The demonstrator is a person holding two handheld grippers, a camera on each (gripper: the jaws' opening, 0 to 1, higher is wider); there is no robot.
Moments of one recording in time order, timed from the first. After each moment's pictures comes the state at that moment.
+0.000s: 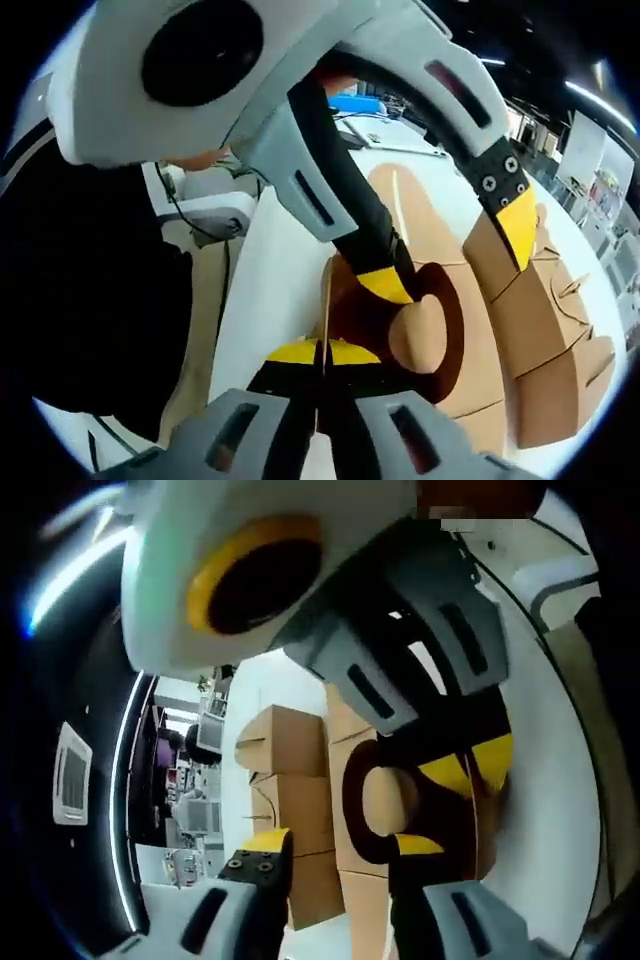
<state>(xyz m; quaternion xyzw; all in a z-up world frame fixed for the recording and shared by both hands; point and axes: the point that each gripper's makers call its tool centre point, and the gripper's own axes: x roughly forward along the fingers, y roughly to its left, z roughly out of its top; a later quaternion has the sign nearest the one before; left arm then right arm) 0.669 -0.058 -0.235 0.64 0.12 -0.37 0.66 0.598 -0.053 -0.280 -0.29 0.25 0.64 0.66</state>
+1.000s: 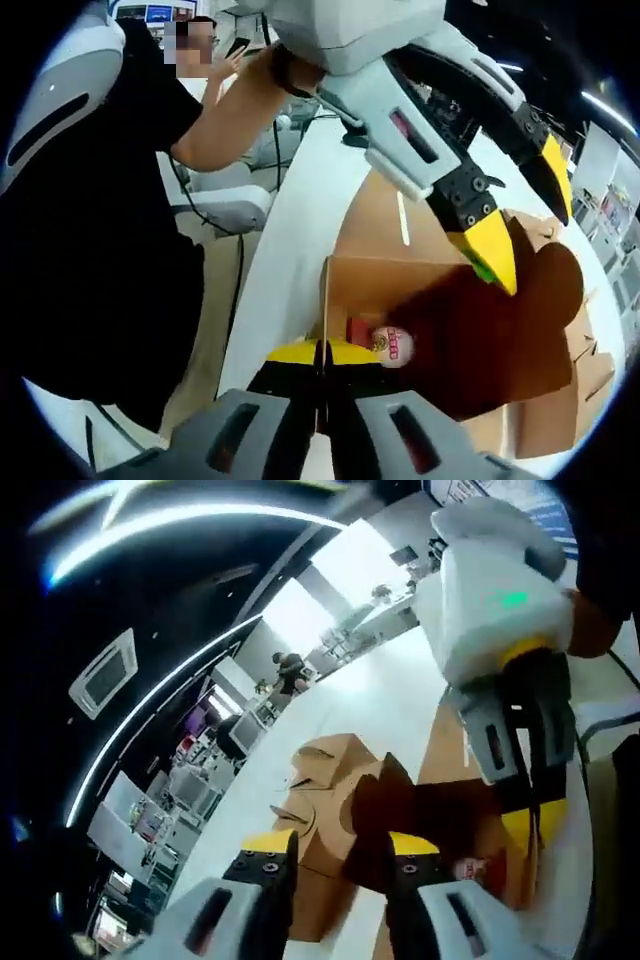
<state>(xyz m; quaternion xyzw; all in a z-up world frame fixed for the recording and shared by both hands) 0.699 -0.043 -0.194 0.41 0.08 -0.38 0.83 0.587 -0.051 -0.280 -0.31 0.25 0.66 0.64</state>
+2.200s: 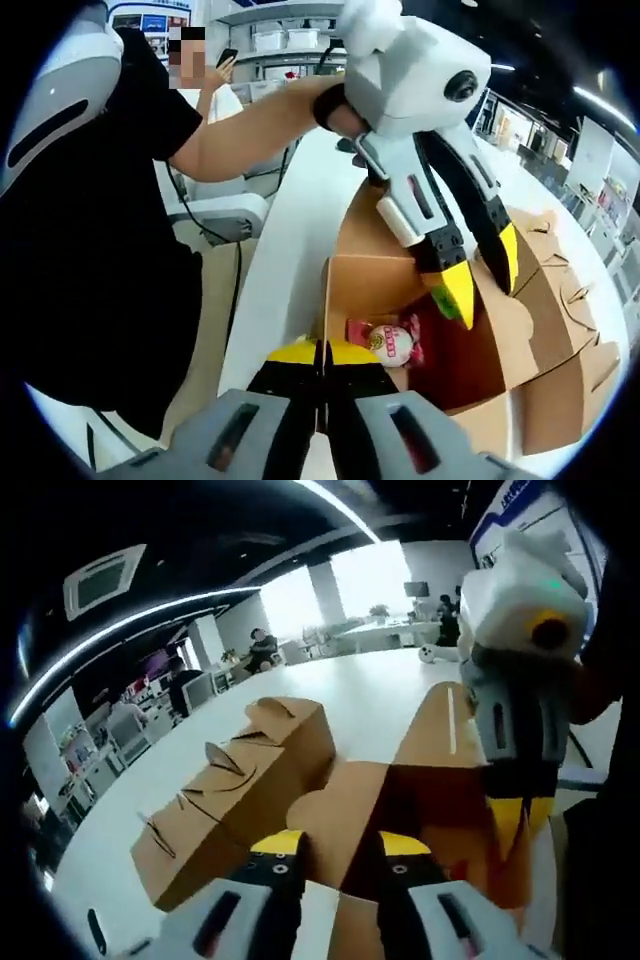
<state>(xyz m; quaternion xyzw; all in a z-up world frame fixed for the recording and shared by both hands) 0.704 -0.049 -0.250 0.23 0.19 -0.50 0.82 0.587 -0.051 -0.280 -0.29 0.24 0.66 0.65</state>
